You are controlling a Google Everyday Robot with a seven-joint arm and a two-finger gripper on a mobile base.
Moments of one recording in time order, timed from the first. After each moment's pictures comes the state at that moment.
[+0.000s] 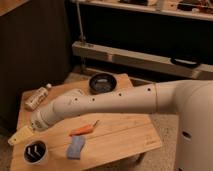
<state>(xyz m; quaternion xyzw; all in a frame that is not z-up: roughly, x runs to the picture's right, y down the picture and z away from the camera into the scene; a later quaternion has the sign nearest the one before) -0.334 0.155 0.585 -0.44 -0.35 0.33 0.75</state>
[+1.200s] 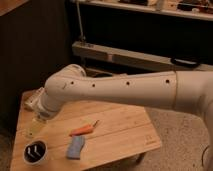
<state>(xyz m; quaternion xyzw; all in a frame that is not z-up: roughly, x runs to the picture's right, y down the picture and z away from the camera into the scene) -0.272 0.108 0.557 -0.34 -0.30 0.16 0.88</state>
